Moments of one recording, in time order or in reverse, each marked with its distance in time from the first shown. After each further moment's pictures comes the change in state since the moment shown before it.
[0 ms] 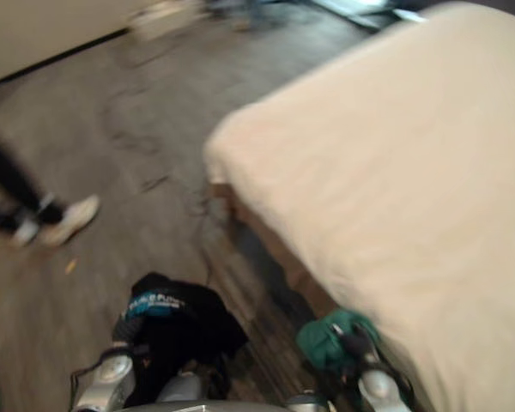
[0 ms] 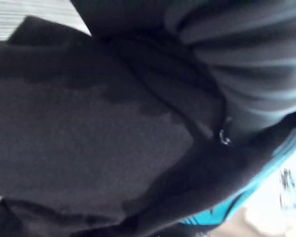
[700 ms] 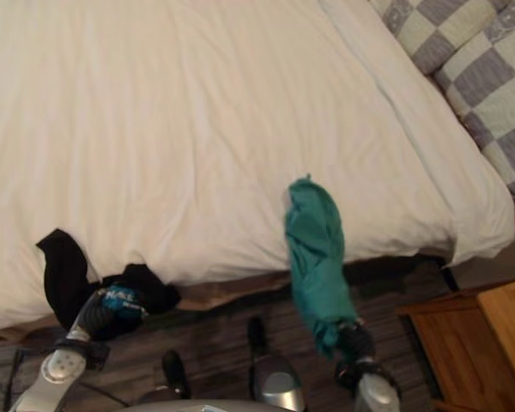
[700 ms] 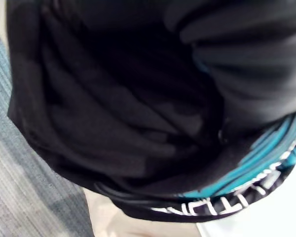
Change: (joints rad) left arm 0.147 0.222 0.006 -0.344 0.272 0.040 -0.175; right arm 0.043 0.102 -0.059 -0.079 0.237 -0.042 0.125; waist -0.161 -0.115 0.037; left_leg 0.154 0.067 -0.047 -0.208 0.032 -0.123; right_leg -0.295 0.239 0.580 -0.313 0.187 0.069
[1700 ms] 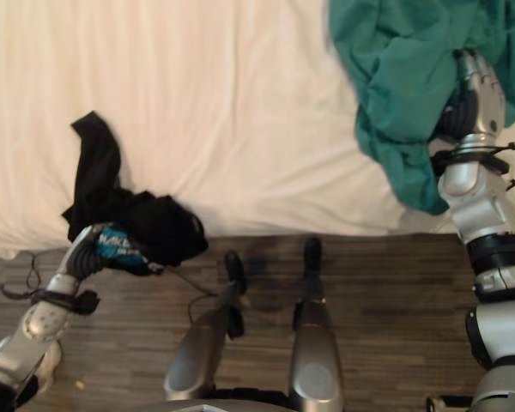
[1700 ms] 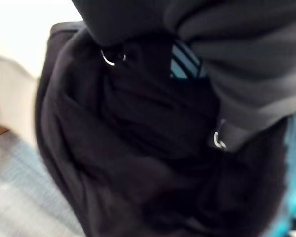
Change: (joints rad) left arm -0.049 0.313 -0.035 -0.298 0.005 -0.145 0.074; right arm -1.067 -0.745 0.179 0.201 -0.455 0.001 -0.401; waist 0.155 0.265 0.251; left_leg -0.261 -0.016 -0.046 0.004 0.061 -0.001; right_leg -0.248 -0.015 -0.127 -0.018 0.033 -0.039
